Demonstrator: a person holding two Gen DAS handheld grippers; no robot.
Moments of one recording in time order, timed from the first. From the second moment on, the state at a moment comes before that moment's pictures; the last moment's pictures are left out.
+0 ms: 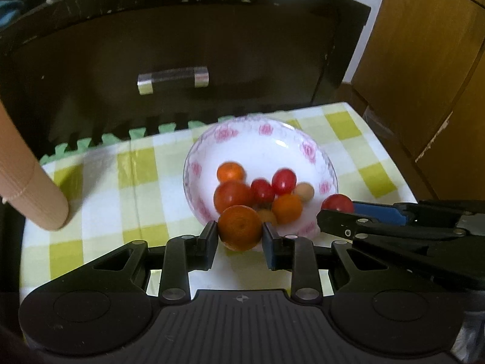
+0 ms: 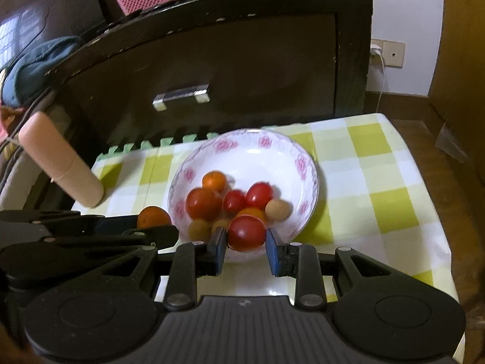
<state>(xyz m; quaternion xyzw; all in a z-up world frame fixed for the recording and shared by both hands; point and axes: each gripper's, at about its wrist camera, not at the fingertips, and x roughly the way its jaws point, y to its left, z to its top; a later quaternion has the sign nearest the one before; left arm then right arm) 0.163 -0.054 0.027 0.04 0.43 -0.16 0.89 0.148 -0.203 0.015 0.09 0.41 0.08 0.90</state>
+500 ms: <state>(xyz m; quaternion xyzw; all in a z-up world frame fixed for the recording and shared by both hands) 0.208 -0.071 0.033 0.05 0.42 -0.14 0.89 0.198 -0.215 0.016 0.10 0.41 0.06 0.91</state>
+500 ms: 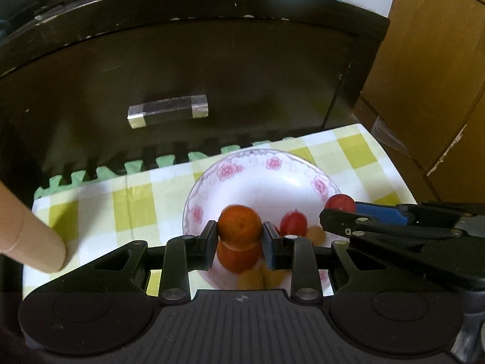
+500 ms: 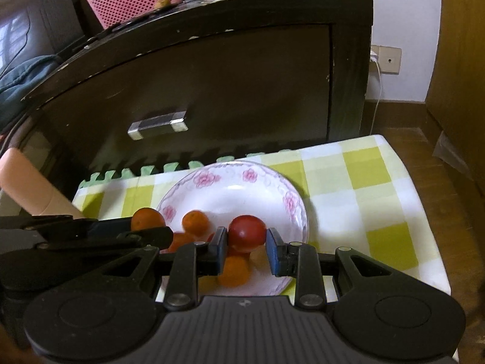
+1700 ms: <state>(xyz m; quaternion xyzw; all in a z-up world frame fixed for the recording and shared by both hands) 0.259 -0.081 -0.005 0.06 0.45 -0.13 0.88 0.251 -0.219 -0.025 0.12 0.44 0.06 0.89</state>
